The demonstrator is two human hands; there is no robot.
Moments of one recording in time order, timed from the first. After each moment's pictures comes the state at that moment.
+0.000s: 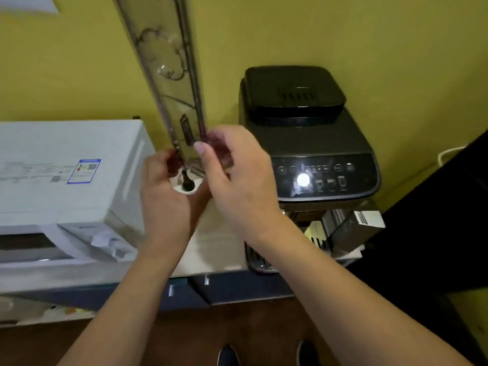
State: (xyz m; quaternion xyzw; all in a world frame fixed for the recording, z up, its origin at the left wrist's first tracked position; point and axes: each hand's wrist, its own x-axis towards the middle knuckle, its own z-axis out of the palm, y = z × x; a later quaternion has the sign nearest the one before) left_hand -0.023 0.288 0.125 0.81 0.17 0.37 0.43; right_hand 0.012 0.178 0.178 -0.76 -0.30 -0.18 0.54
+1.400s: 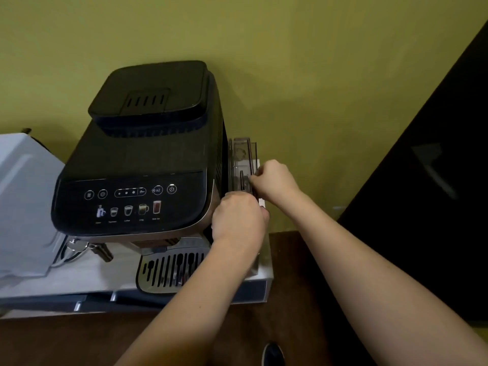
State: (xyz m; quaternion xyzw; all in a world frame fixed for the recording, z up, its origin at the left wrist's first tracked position) left_hand 0.164 -0.063 0.069 0.97 0.24 -0.02 0.03; right_hand 0.267 -0.109 0.055 -0.92 -0.12 0.16 0.33
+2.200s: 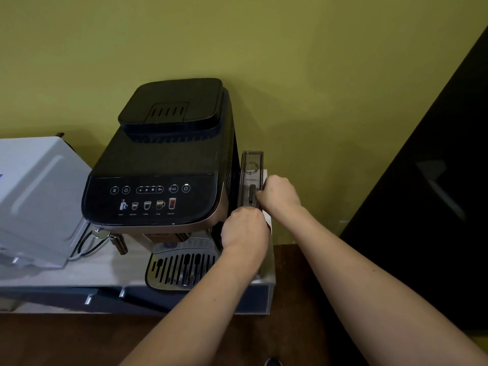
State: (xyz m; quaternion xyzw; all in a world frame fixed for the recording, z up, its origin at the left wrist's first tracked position) left_hand 0.151 -0.068 0.053 0.97 0.22 -0.03 0.02; right_hand 0.250 -0.111 0.056 -0.95 -0.12 0.14 0.26
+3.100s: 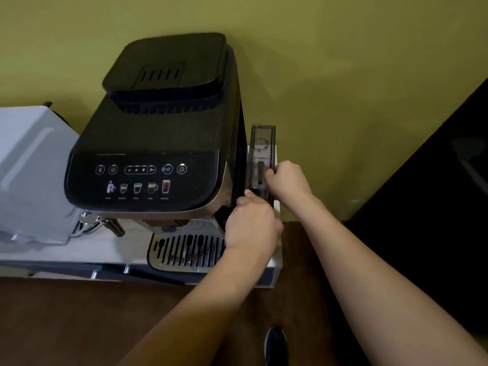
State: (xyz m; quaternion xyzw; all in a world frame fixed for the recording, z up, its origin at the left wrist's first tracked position) left_hand 0.143 -0.070 0.031 0.98 0.20 -0.05 -0.04; right_hand 0.261 -0.109 0.022 -0.92 -0.10 0.17 0.34
